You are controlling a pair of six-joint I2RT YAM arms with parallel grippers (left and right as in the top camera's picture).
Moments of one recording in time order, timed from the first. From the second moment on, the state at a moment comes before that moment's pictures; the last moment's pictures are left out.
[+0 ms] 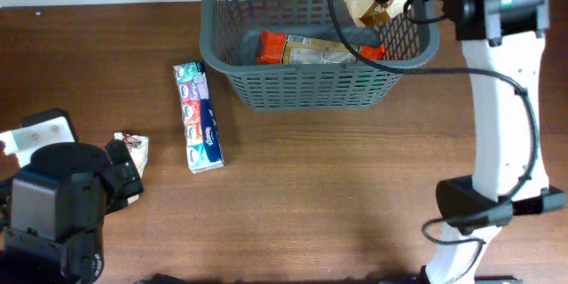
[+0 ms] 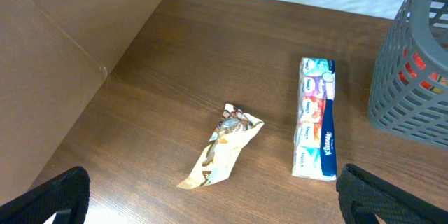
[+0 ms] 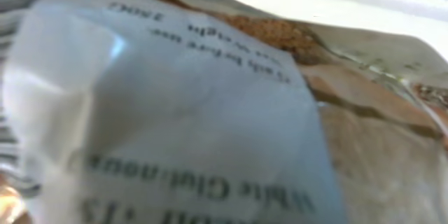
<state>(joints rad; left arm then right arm) -0.31 1.03 1.81 -1.61 -0.62 -0.41 0.19 2.02 2.60 -1.12 -0.40 -0.16</state>
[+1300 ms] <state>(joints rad) -0.31 1.03 1.81 -1.61 -0.62 -0.41 0.19 2.36 2.59 -1.10 -0.38 -0.34</state>
